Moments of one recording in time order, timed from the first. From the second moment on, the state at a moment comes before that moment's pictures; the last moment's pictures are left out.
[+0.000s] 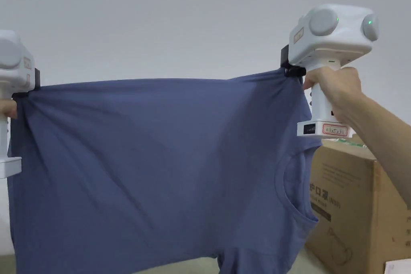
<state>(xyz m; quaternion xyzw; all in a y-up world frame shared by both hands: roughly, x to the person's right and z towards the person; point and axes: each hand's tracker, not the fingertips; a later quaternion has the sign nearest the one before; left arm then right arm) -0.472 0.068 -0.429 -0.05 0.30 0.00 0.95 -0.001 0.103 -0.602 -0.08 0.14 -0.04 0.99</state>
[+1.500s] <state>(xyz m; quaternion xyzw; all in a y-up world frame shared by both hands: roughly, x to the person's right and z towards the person) -0.398 -0.458 -0.138 -0.42 0.23 0.09 0.87 0.125 -0.446 -0.341 -0.48 0.15 -0.03 0.86</state>
